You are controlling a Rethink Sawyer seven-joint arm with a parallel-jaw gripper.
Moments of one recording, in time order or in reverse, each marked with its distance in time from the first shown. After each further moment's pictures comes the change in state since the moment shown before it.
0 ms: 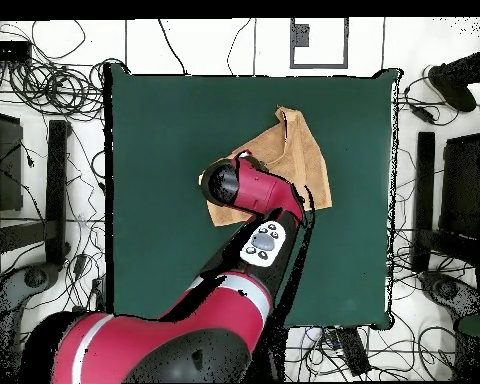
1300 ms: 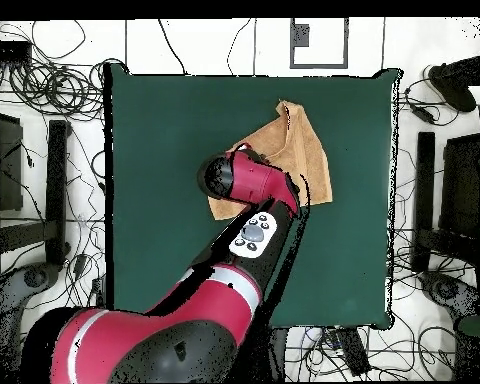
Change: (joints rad) arm 0.021 0.056 -0.054 -0.089 -0.004 0.023 0.000
